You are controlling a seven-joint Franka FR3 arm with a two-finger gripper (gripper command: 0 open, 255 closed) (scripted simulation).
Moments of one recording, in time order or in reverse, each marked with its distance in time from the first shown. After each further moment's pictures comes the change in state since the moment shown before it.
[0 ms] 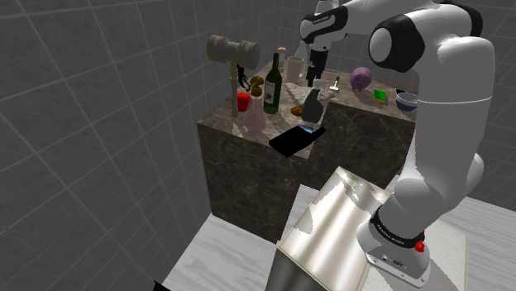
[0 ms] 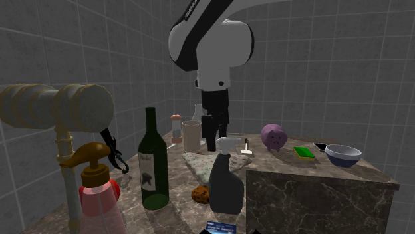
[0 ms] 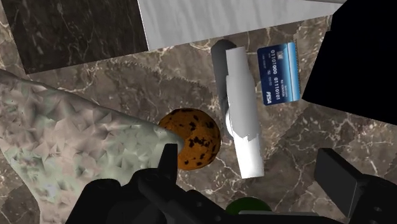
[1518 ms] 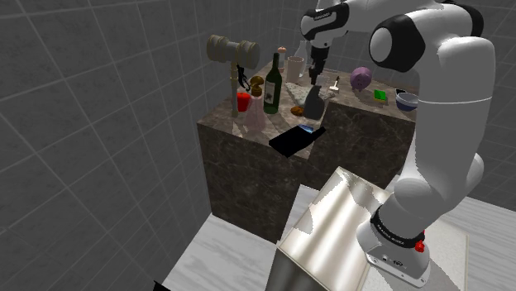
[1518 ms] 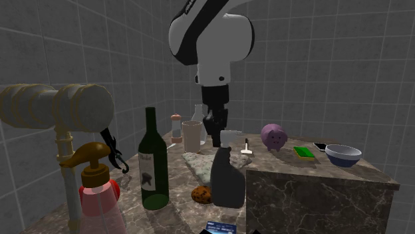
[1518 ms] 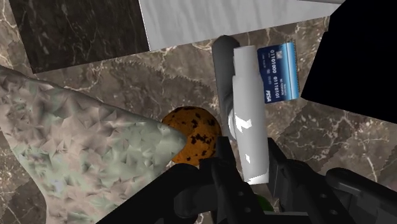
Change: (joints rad) arm -0.004 -0.001 -0.002 0.030 -0.001 -0.031 -0.003
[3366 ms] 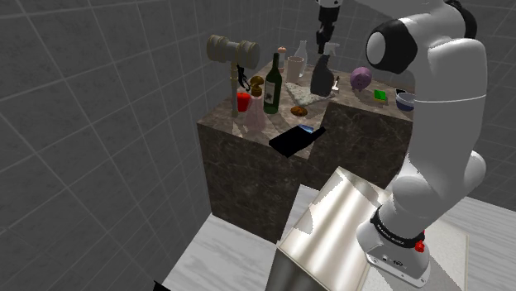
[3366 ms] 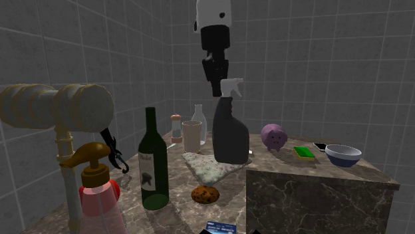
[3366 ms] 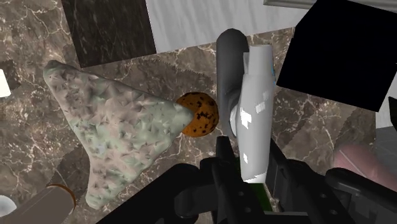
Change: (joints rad) arm -0.051 0.050 -0.006 0.455 0.016 -0.403 -0.013
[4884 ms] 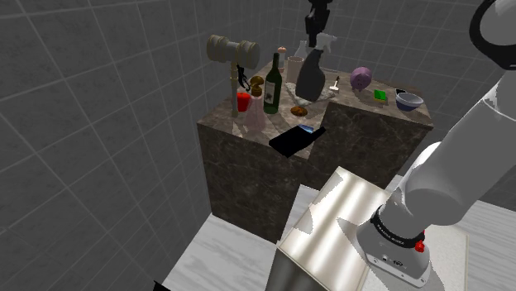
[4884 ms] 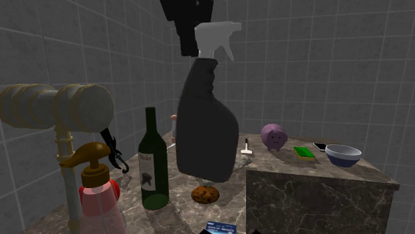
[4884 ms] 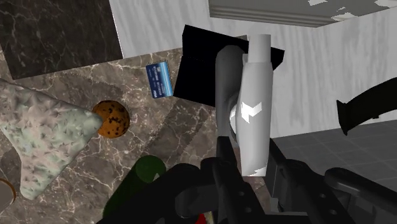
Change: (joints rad) arm 0.315 -0.556 0.134 -0.506 -0.198 -0.047 0.389
